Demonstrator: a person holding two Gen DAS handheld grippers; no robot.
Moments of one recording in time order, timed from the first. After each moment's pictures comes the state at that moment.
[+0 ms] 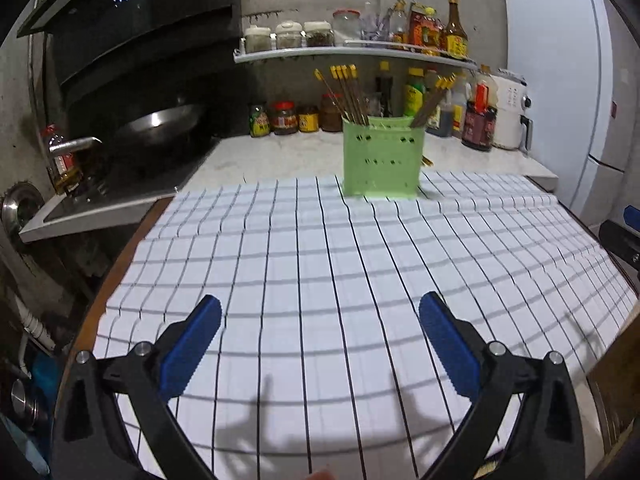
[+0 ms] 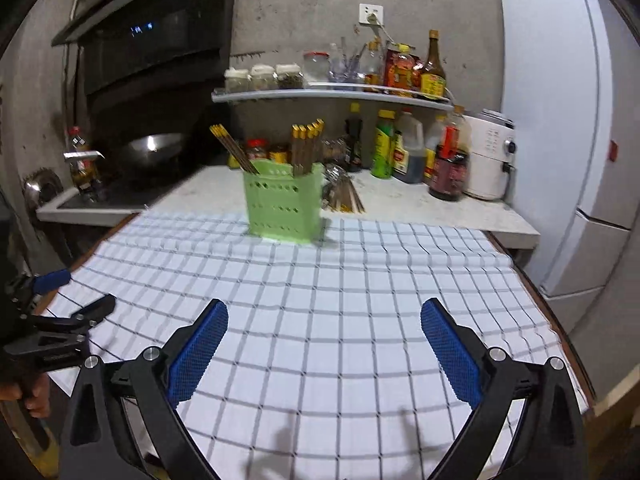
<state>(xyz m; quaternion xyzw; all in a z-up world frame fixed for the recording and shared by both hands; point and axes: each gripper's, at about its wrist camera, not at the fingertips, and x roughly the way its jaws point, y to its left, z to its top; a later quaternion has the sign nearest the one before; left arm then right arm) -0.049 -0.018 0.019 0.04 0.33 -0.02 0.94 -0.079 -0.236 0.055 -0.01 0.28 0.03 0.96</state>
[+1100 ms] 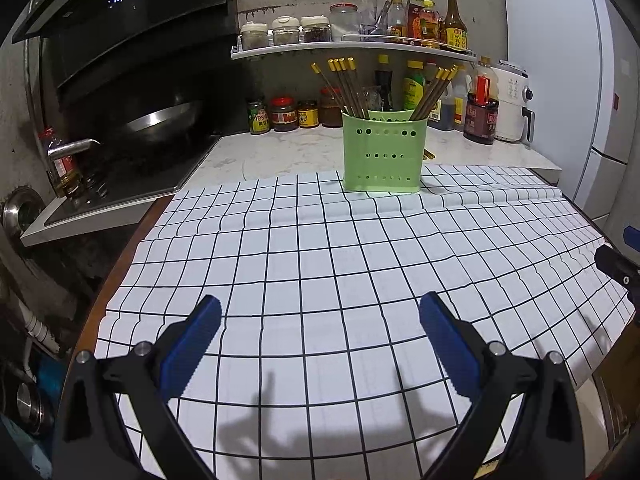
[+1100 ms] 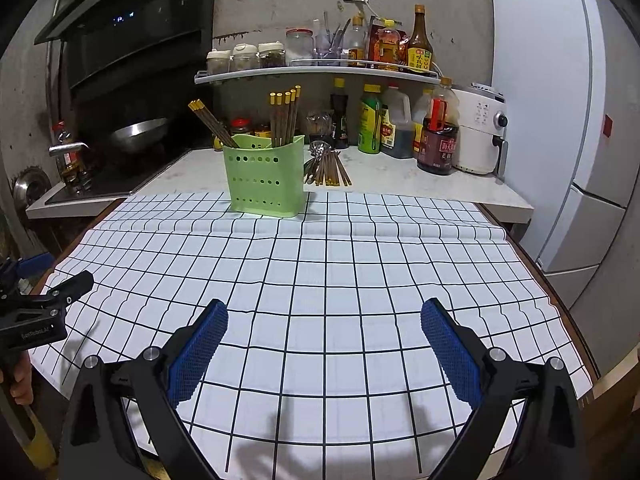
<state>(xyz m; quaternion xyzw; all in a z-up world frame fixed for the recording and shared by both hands) -0.040 -0.023 0.018 0.05 0.33 -0.02 0.94 -0.069 -0.251 0.032 0.01 0.31 0.02 0.95</state>
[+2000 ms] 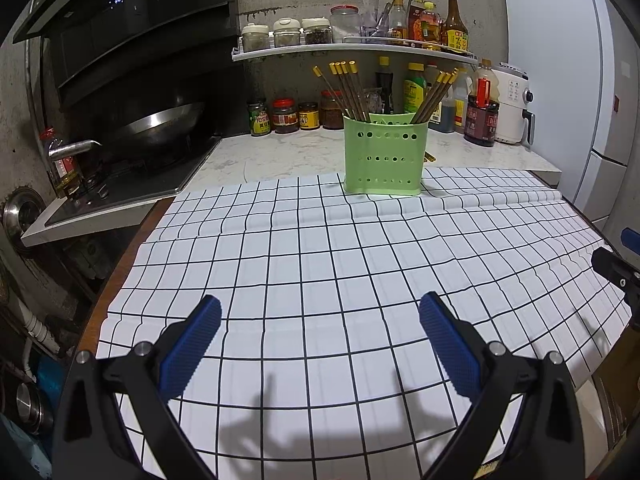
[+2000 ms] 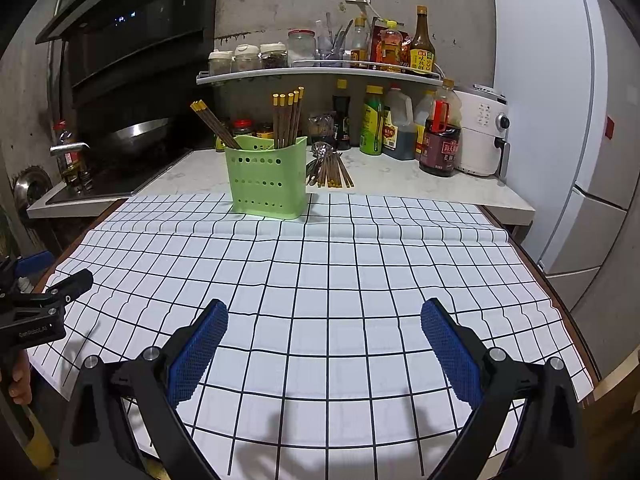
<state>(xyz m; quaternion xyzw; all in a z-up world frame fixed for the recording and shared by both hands) -0.039 -0.021 0.021 0.05 0.33 -0.02 0.94 -0.065 -0.248 0.033 0.00 0.31 0.02 0.95</state>
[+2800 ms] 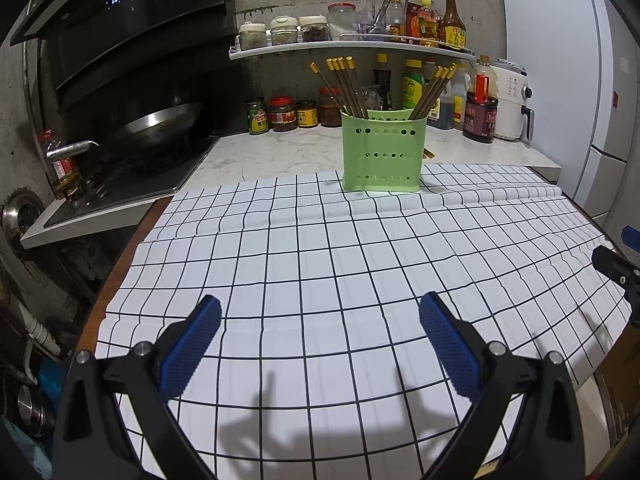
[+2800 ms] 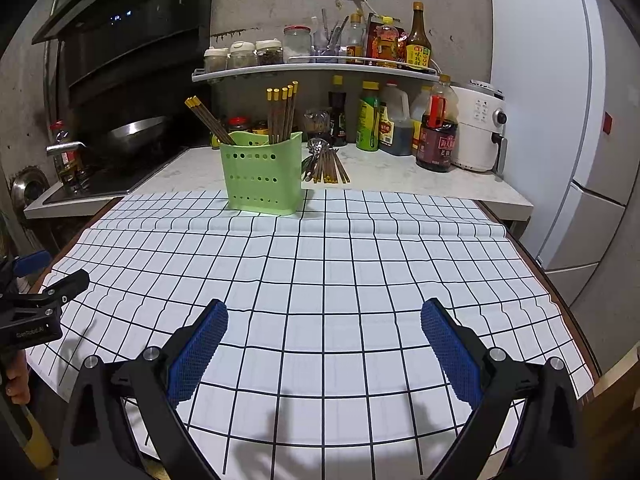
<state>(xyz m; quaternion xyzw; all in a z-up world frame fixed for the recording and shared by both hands) -0.037 -0.022 0.017 0.05 0.33 -0.02 0.94 -0.064 -0.254 0.027 0.01 0.31 0.02 0.95</state>
